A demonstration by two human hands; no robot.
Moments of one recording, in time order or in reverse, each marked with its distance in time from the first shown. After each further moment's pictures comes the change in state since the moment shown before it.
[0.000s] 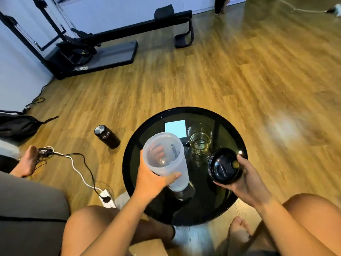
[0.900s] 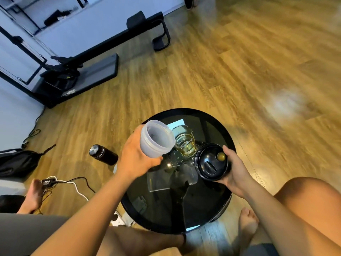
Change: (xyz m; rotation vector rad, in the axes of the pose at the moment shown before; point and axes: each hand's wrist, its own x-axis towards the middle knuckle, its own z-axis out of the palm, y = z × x) left_hand 0.080 0.064 0.006 0.557 -0.219 0.217; right_hand 0.015 -0.003 0.000 0.026 0.100 0.019
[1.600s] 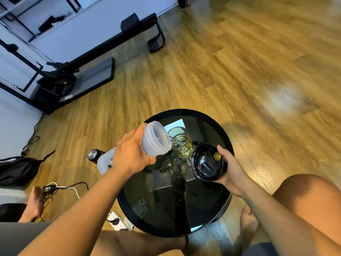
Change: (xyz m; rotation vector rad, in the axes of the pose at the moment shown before) left_hand 0.025 0.015 -0.002 0.395 -0.140 -0.042; right_hand 0.003 0.000 -0.001 -0.022 0.004 0.010
